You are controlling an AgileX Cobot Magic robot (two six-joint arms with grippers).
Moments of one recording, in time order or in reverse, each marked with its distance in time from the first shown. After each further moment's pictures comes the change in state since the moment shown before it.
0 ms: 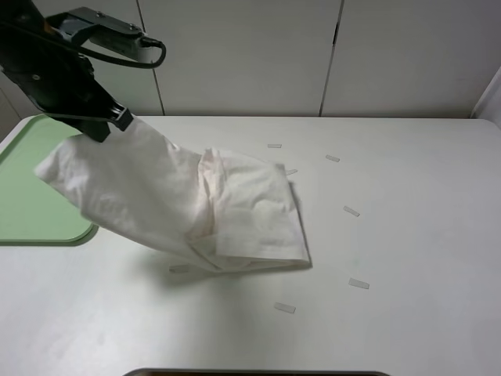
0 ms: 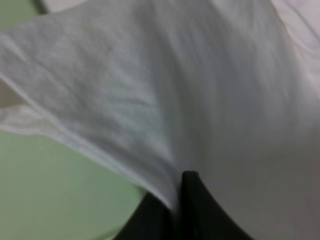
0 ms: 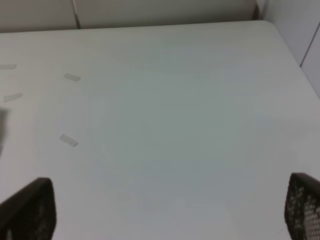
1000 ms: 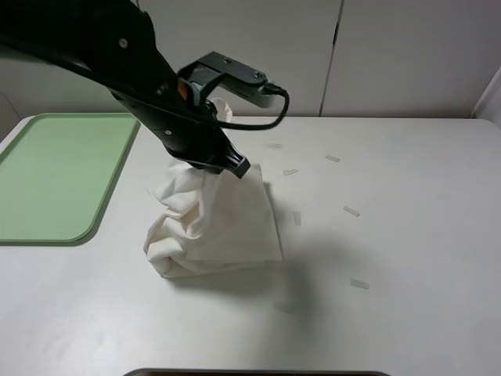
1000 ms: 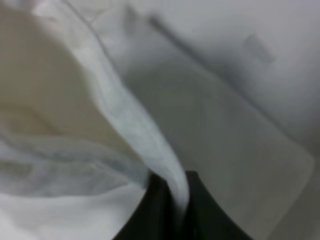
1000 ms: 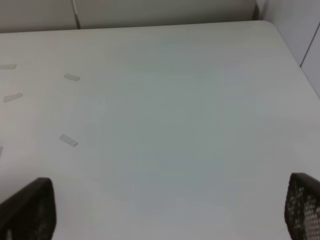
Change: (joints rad) left arm -0.292 0.152 0.000 -0.126 -0.278 0.019; right arm 0.000 0.000 0.000 0.000 0.000 0.000
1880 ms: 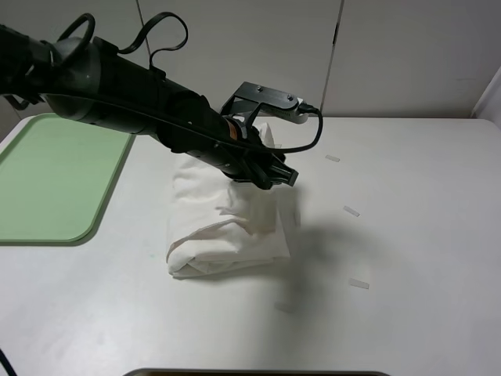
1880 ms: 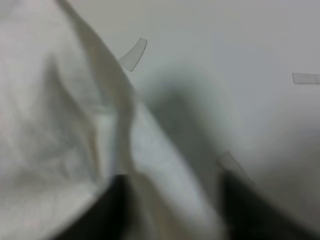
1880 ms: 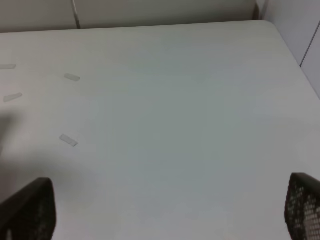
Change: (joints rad) left arm -0.073 0.253 0.002 -0.035 -0.492 -0.139; right arm 0.000 0.000 0.000 0.000 0.000 0.000
